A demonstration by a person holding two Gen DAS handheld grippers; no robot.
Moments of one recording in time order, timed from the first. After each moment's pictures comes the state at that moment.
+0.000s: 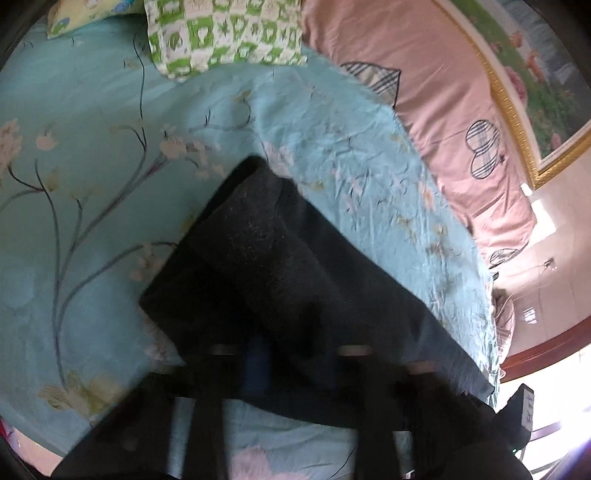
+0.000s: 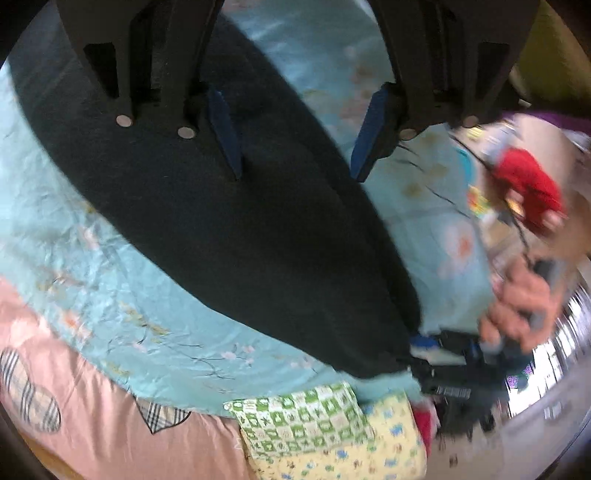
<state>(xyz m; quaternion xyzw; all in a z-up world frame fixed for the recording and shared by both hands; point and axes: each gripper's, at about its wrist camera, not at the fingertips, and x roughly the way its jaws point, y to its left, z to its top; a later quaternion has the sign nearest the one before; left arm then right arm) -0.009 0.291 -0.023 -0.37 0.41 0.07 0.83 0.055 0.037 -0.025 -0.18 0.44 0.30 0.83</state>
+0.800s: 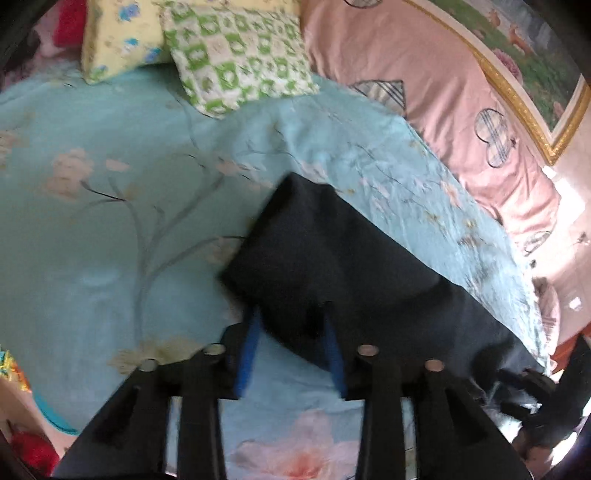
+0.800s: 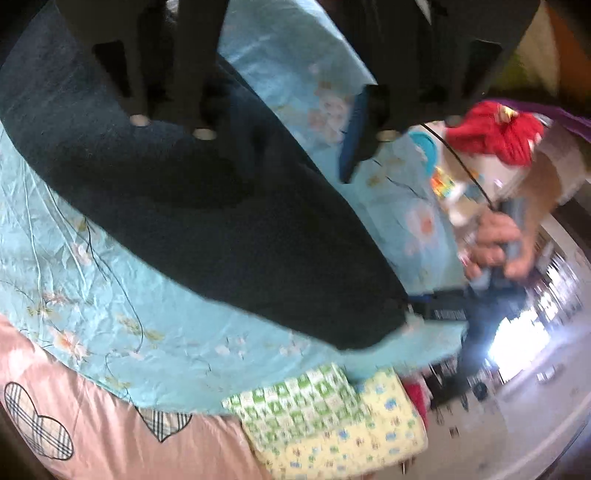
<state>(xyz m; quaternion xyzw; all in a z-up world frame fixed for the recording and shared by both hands) -0.074 0.284 -0.012 -0.28 0.38 0.15 0.87 0.052 0.013 0.008 -0.06 0.45 0.36 0.82</state>
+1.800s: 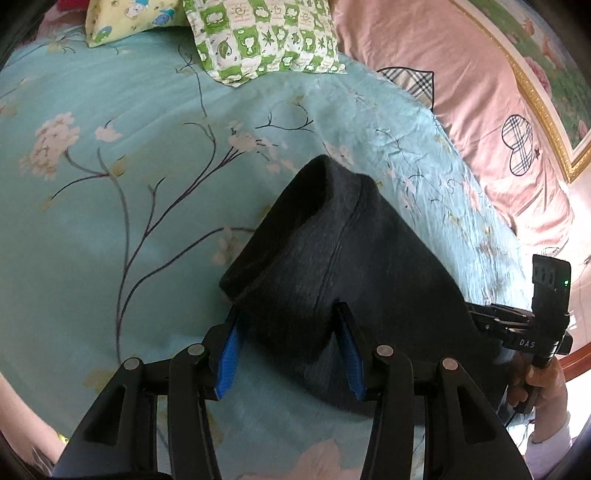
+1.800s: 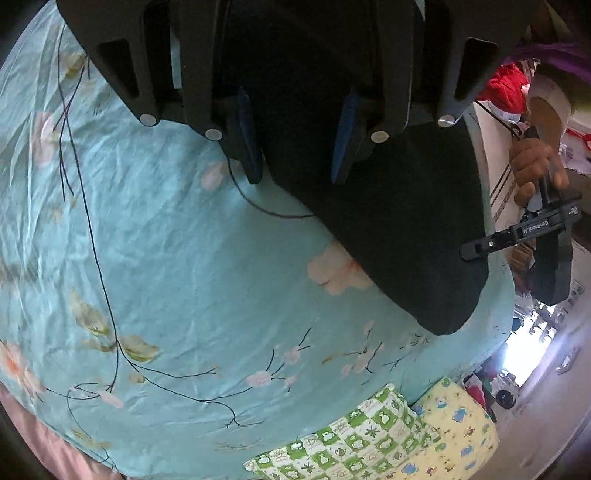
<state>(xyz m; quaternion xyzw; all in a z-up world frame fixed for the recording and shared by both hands) -0.037 0.300 -0.041 -0.32 0.41 0.16 0.84 0.223 0.056 -0.049 -0.06 0.58 0.35 0.74</state>
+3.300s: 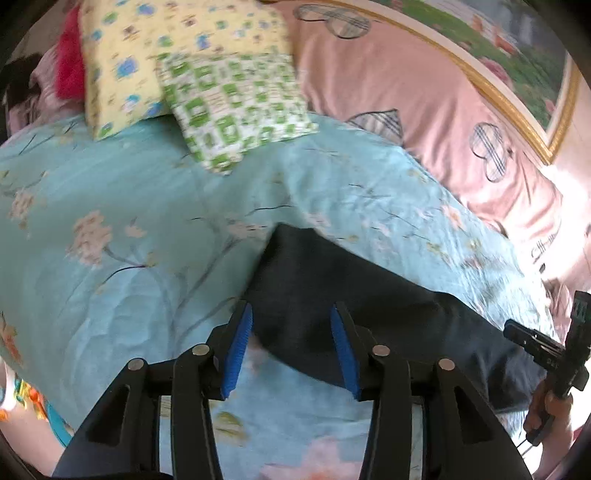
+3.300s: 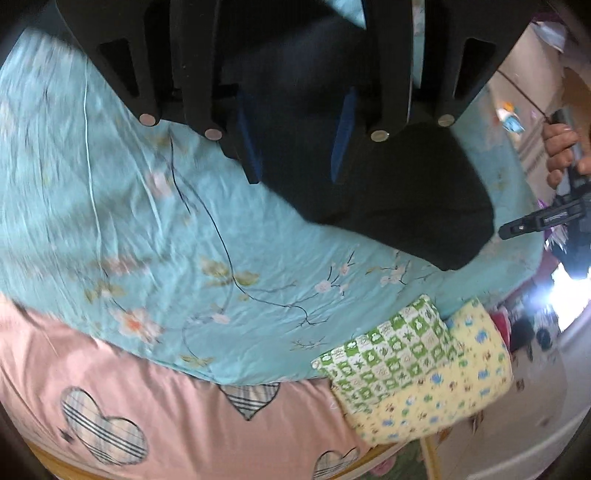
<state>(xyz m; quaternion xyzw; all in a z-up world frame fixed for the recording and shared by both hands) -0.063 0.284 0.023 -0.22 0.34 0.17 0.90 0.135 -0.008 0.022 -0.02 0.43 0.22 0.88</state>
